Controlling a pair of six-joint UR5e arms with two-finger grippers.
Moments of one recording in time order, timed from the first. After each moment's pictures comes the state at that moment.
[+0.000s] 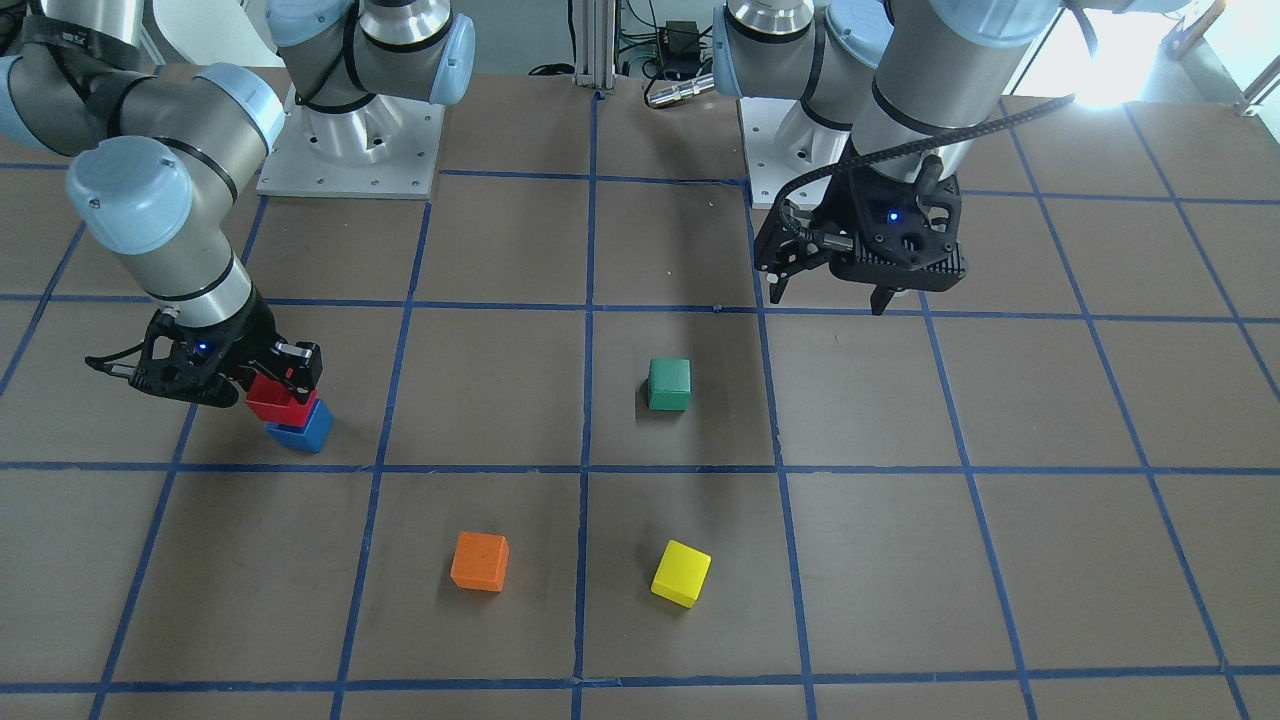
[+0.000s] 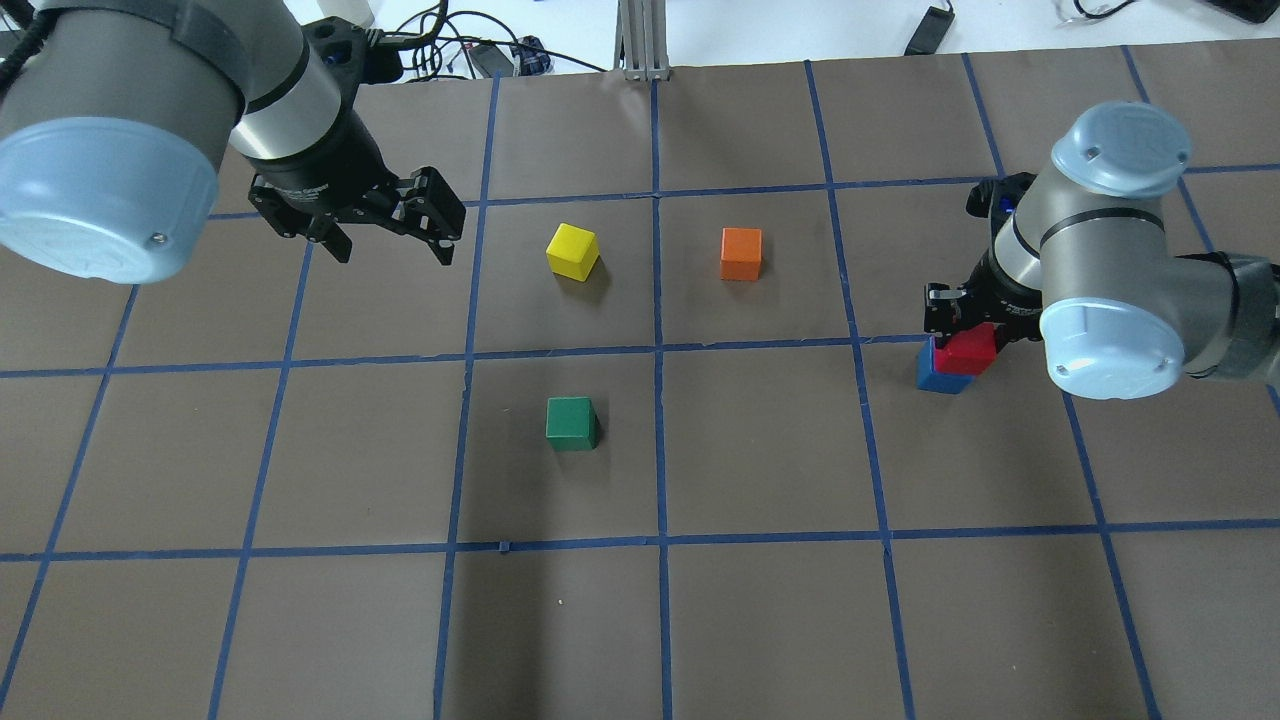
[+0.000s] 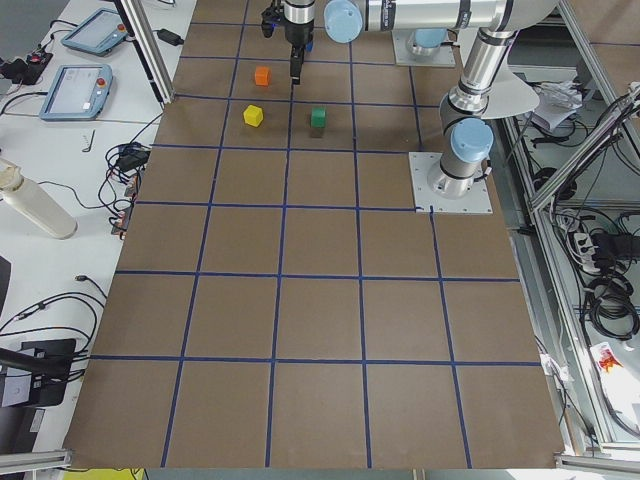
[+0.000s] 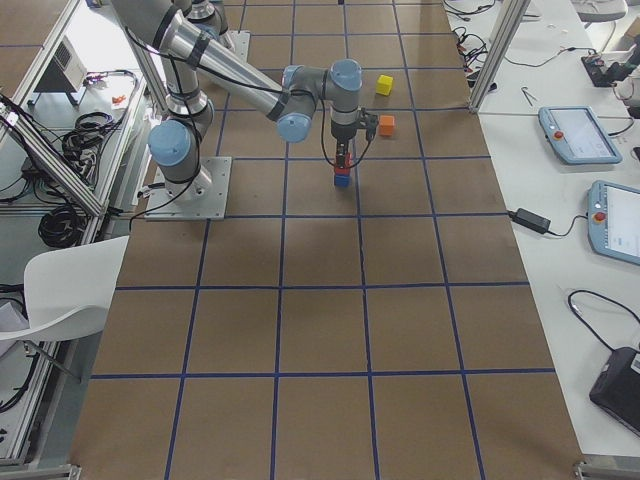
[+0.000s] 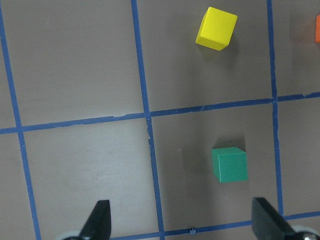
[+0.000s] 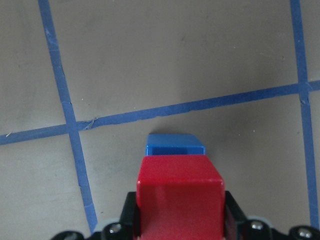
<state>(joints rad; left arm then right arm) -1.61 -1.60 -1.64 -1.43 1.54 0.06 1.38 -1.44 2.05 -2.22 -1.59 -0.03</state>
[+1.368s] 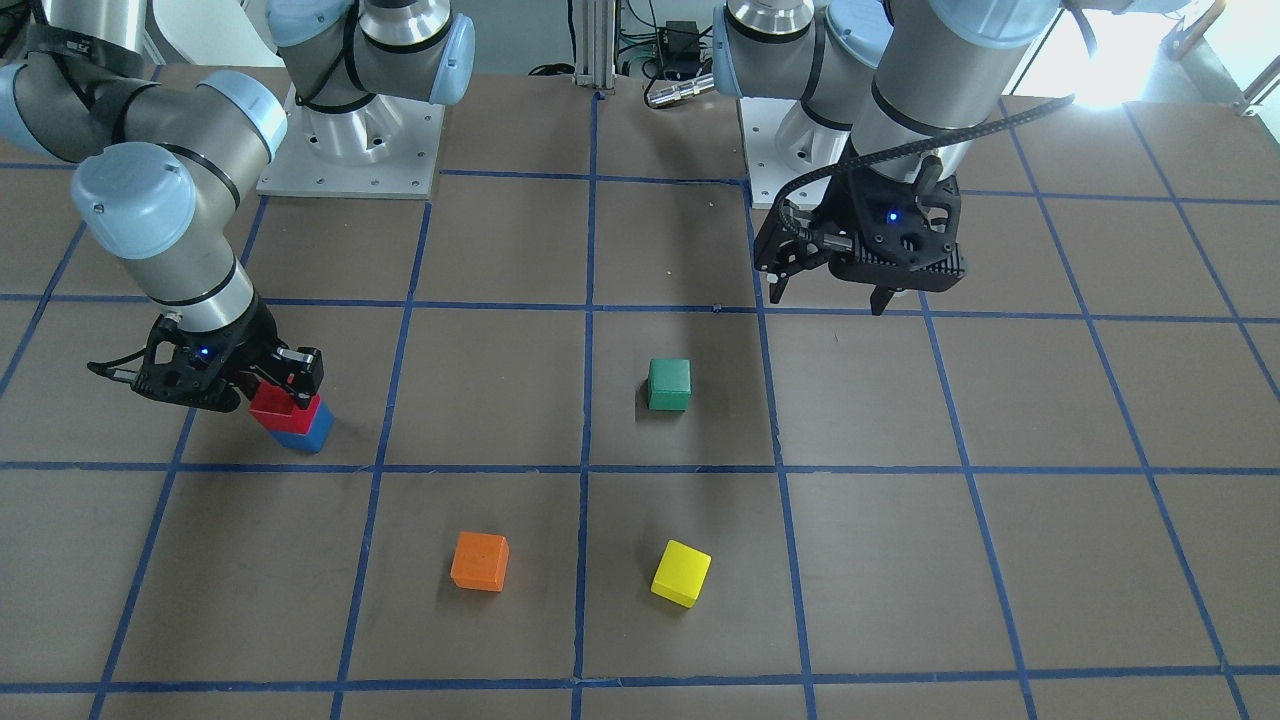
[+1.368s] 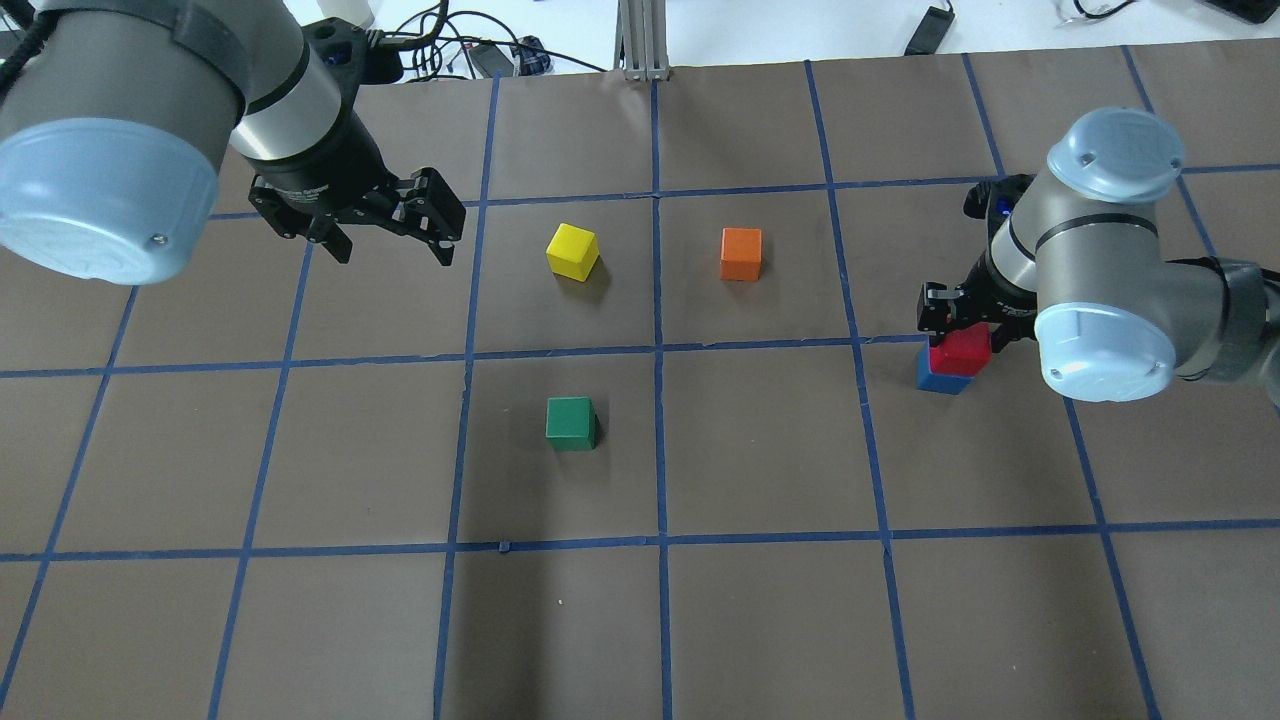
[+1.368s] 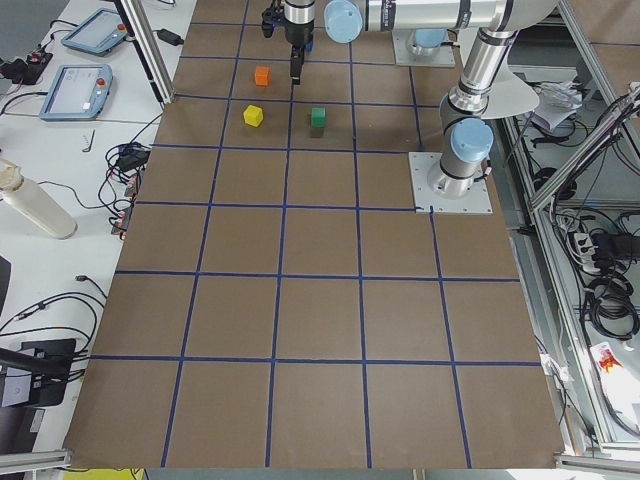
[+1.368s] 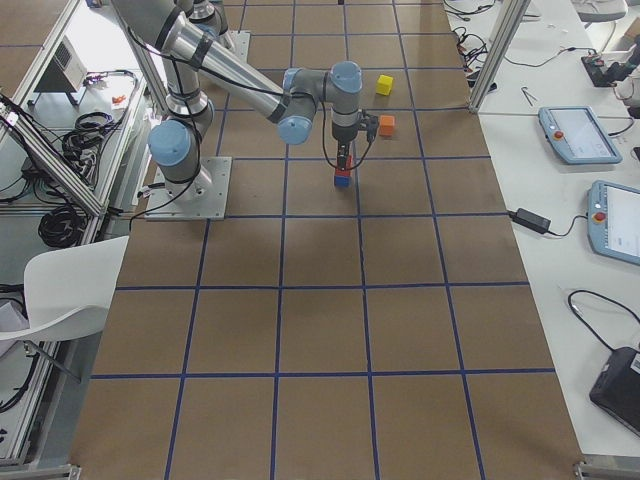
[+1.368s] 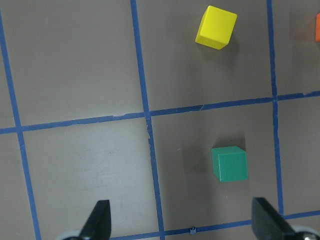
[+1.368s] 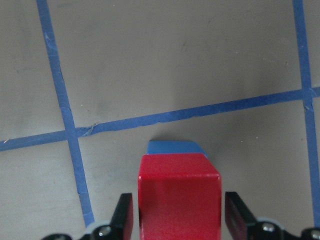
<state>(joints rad) -1.61 -1.60 -1.64 -1.43 1.54 0.06 1.38 -1.43 2.06 -2.25 -1.59 -0.03</state>
